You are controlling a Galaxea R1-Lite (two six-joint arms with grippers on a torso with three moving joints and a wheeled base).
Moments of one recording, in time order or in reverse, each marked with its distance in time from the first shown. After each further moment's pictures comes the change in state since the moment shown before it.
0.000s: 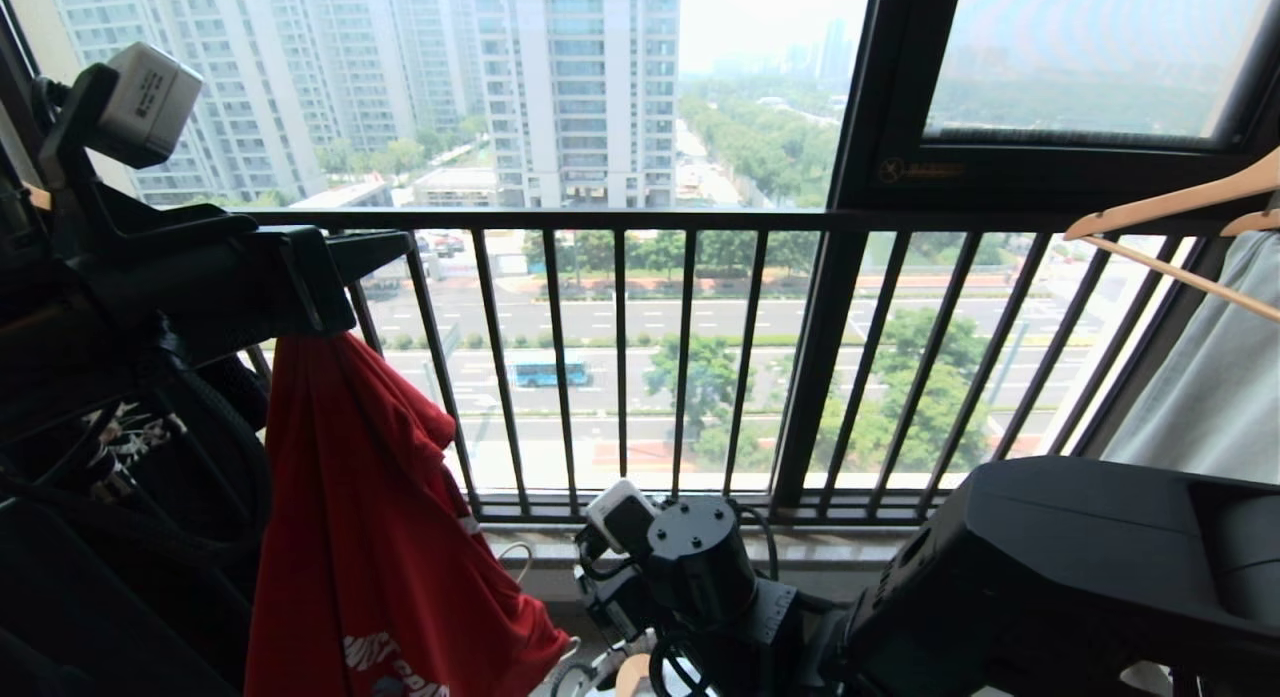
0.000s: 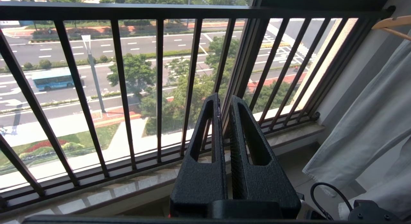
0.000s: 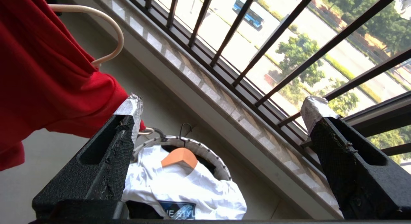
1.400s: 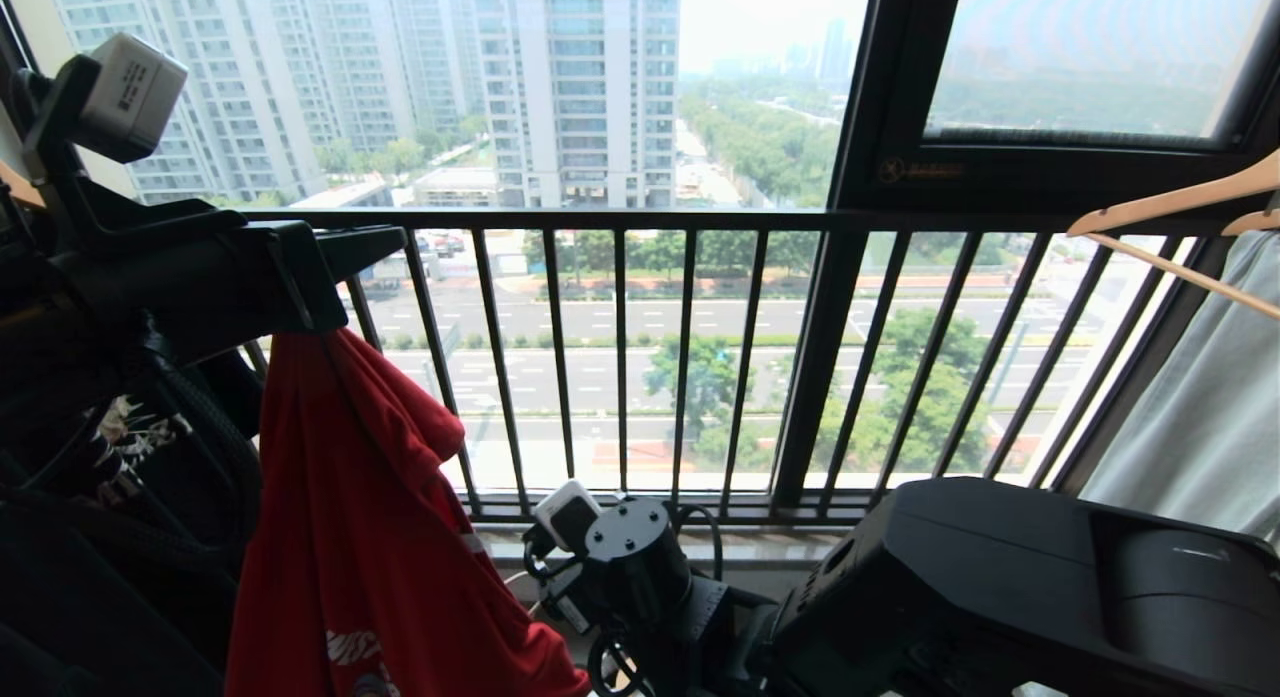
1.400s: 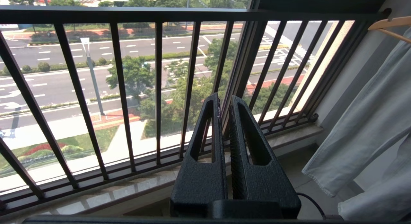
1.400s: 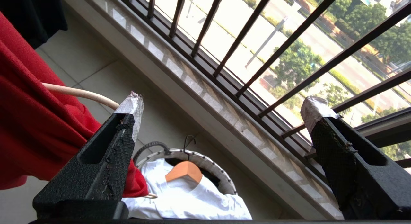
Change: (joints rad) left arm -0.001 -0.015 0.003 0.000 -0.004 -0.001; right arm 0.049 0.110 -0.200 0.073 -0.054 -0.004
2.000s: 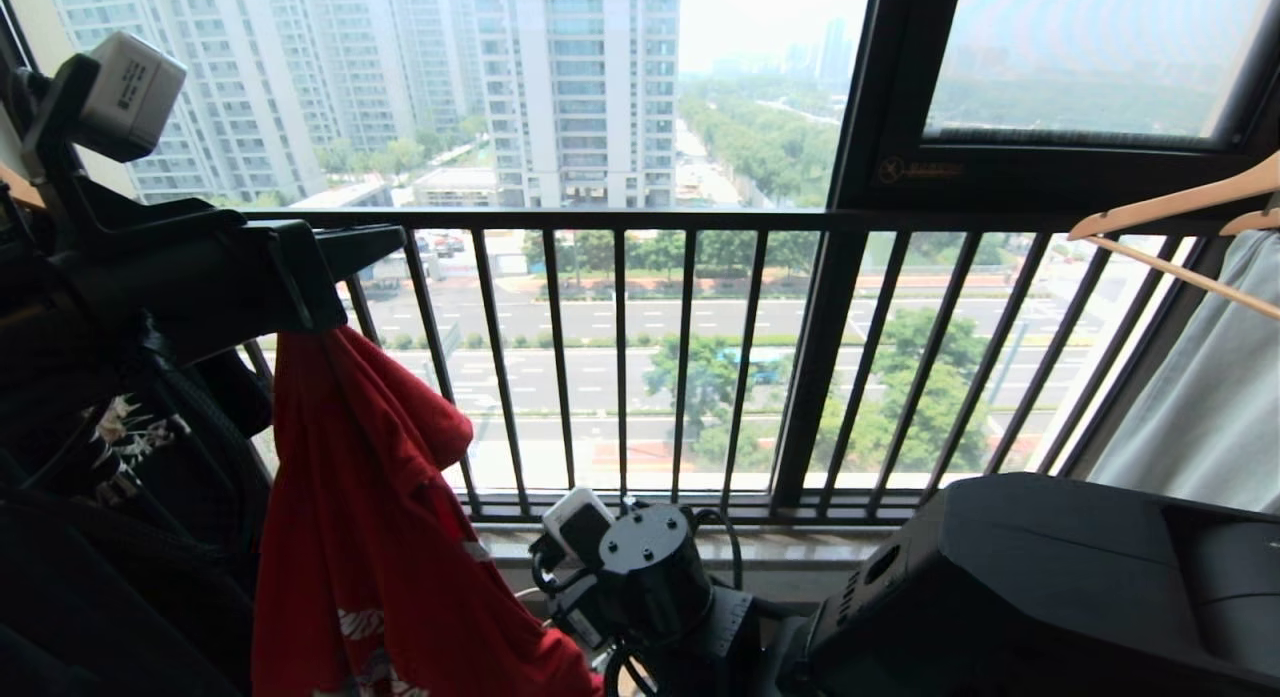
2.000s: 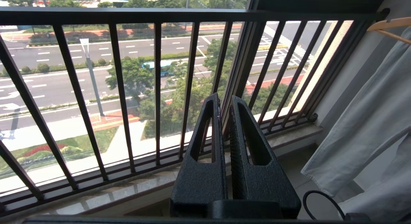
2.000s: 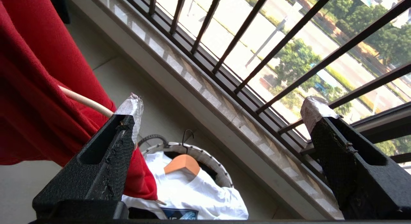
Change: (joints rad) left arm 0.000 0.000 -0.001 0.000 0.000 0.001; right arm 0.013 -0.082 0.099 -0.008 -0.004 -0.005
